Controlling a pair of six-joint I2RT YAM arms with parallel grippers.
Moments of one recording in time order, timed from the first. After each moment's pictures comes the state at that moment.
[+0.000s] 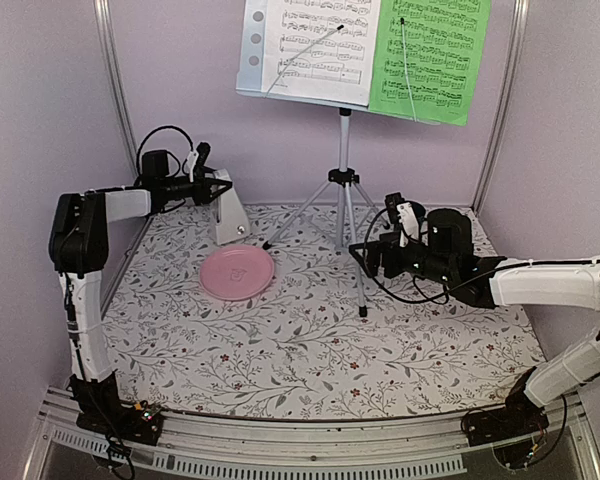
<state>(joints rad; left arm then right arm) -0.07 2.22 1.70 0.26 0.95 0.28 0.69 1.41 0.77 0.36 -0.06 0.23</state>
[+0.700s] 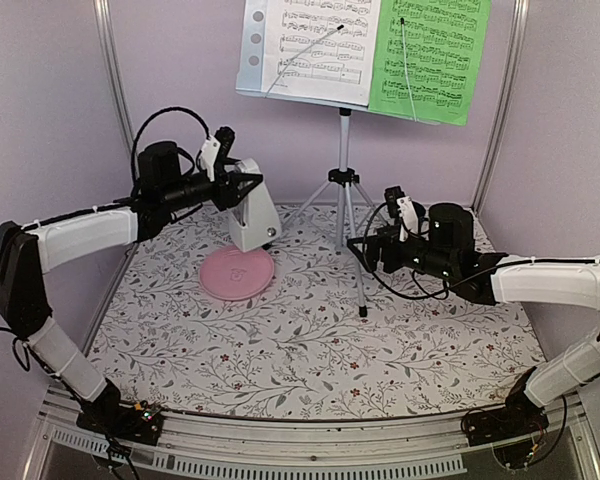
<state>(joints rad) -0.41 1.59 1.20 0.35 0.48 0.18 0.69 1.40 0.79 0.36 -0.09 0.23</state>
